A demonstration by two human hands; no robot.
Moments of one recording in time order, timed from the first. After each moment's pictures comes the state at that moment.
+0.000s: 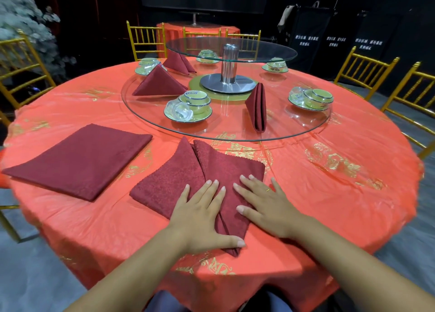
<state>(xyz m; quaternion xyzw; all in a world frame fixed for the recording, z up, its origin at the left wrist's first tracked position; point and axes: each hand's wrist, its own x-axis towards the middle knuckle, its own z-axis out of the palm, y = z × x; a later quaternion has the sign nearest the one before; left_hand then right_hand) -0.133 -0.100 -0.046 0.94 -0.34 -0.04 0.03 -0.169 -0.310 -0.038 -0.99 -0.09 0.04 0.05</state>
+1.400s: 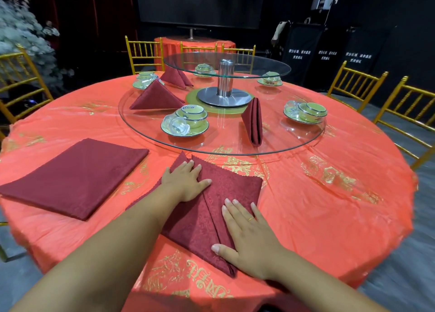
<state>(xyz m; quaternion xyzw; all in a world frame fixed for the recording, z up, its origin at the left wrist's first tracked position) -0.001 -0.114 -0.026 0.97 -0.21 -0.09 0.03 -0.187 -0.261 -0.041 -0.99 -0.09 0.04 0.03</state>
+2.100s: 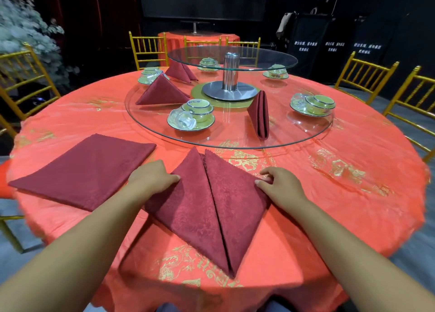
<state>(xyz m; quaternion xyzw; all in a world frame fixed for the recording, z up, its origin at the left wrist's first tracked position) -0.002 -0.037 -0.007 0.99 -0.07 -0.04 0.09 -0.121 -0.331 -0.023 -0.95 0.13 -0.12 0.25</state>
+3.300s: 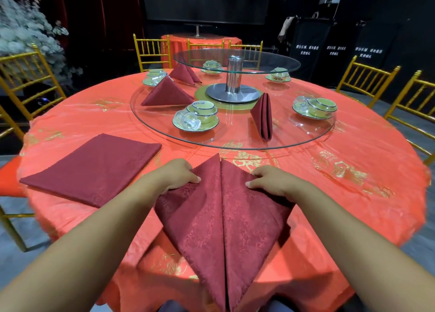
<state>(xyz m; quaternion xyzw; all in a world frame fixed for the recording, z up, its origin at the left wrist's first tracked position) -0.031 -0.064 0.024 0.93 -0.12 -0.17 0.30 -0.117 -0.300 0.030 -0.93 0.08 0.11 0.34</state>
